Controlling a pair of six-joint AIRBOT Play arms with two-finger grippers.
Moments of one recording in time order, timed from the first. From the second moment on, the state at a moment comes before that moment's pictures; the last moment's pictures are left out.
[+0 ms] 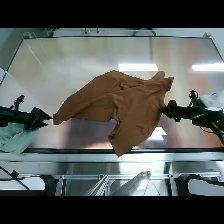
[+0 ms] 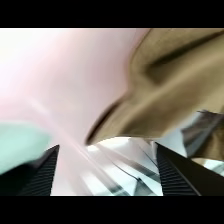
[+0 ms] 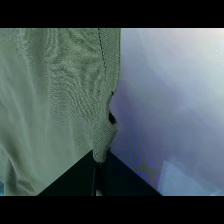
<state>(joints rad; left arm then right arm) 0.56 -1.60 0.97 0.90 -1.34 -1.09 -0.30 -1.46 0.66 -0.33 0.86 0.93</state>
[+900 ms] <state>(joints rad) 0.49 -1.45 1.27 0.56 -1.52 -1.02 -0.50 -1.24 0.82 -0.28 1.42 0.95</state>
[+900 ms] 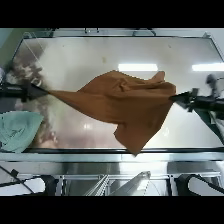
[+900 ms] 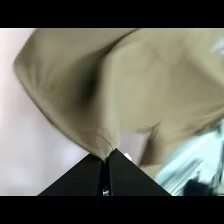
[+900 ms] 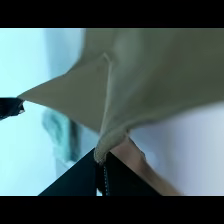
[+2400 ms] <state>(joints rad) 0.32 -1.61 1.49 0.54 -1.17 -0.90 -0.41 -1.52 1.11 -0.32 0.92 1.07</state>
